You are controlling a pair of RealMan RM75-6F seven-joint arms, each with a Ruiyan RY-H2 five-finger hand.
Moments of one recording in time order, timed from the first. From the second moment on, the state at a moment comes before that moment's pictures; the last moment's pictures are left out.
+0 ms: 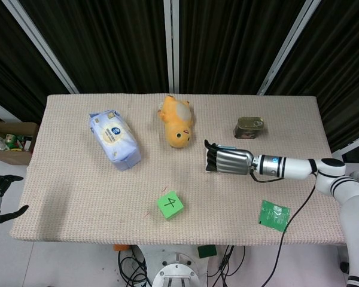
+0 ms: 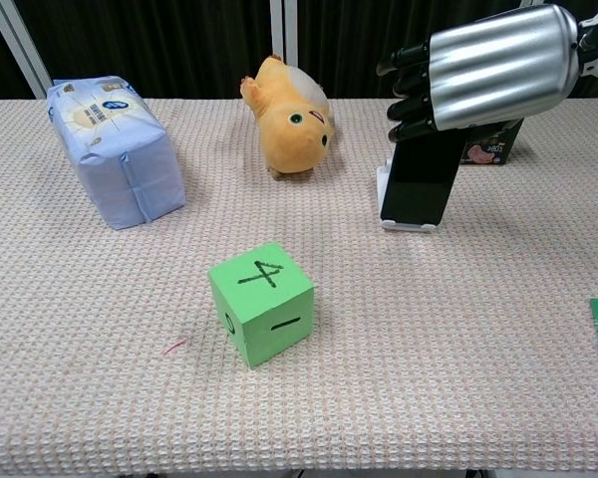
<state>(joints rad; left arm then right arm) -0.04 -1.10 -0.03 -1.48 1.52 1.53 -0.14 1.10 -1.38 -0.23 -0.79 -2.16 1.24 -0.20</state>
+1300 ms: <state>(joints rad) -0.03 -1.09 -0.03 -1.50 1.54 1.56 -0.13 0.41 -1.11 -0.16 -1.50 -1.62 1.61 -0.11</state>
